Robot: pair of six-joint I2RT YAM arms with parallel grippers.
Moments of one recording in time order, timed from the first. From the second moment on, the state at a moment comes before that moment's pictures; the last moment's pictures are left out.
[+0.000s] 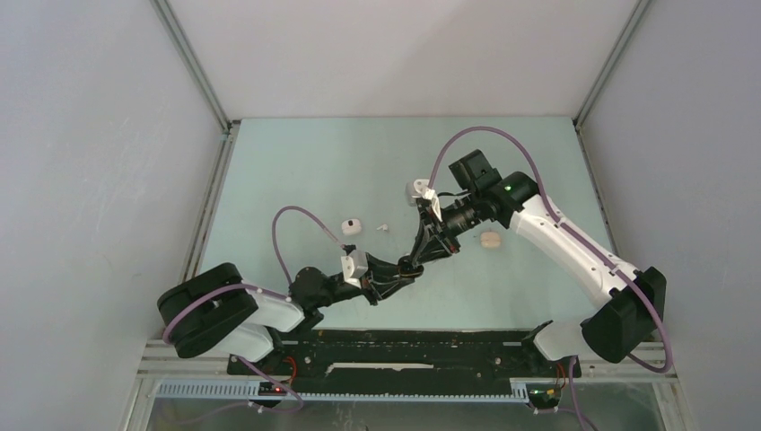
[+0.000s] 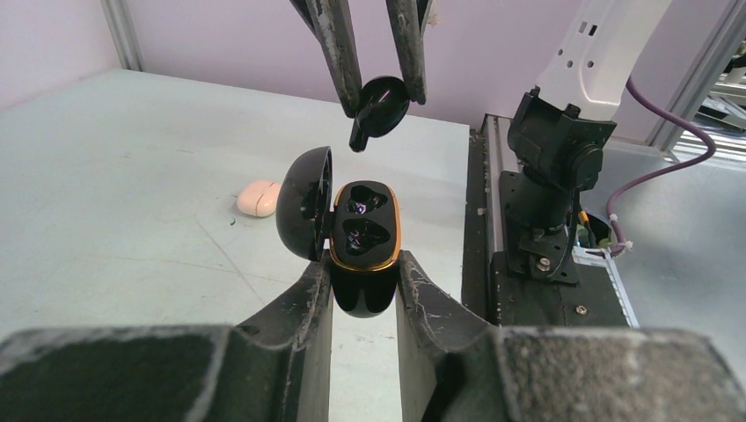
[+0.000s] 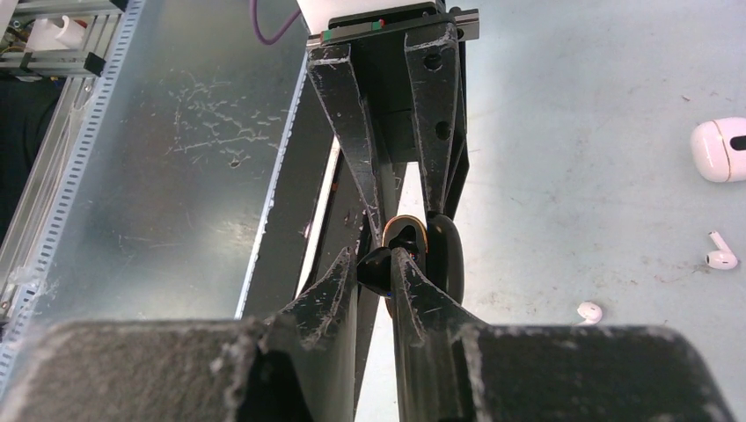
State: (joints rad) left arm -0.94 1.40 0.16 1.49 0.39 -0.18; right arm 0.61 1.41 1.32 -0.96 -1.10 -0.66
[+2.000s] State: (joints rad) left arm -0.93 1.33 0.14 1.49 0.39 -0.19; right arm 0.61 1.45 1.32 -0.98 -1.09 -0.69
